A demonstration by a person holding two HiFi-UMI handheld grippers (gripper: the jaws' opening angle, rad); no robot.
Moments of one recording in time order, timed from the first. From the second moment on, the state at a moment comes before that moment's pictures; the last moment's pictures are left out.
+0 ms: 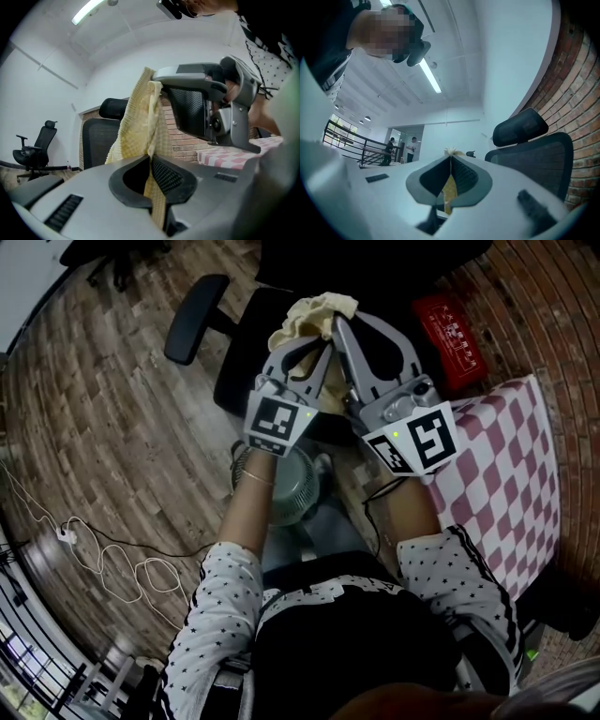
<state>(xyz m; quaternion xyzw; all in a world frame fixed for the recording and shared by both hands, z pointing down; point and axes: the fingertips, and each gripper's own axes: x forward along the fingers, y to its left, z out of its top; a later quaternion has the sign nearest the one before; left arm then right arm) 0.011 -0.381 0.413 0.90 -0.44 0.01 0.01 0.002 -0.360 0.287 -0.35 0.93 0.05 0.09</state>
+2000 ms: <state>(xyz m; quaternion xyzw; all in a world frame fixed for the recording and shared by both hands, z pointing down) -0.048 -0.294 0.263 0.88 -0.47 -0.02 -0.01 -0.056 -0.275 0.137 -0.28 0.95 0.11 0.09</state>
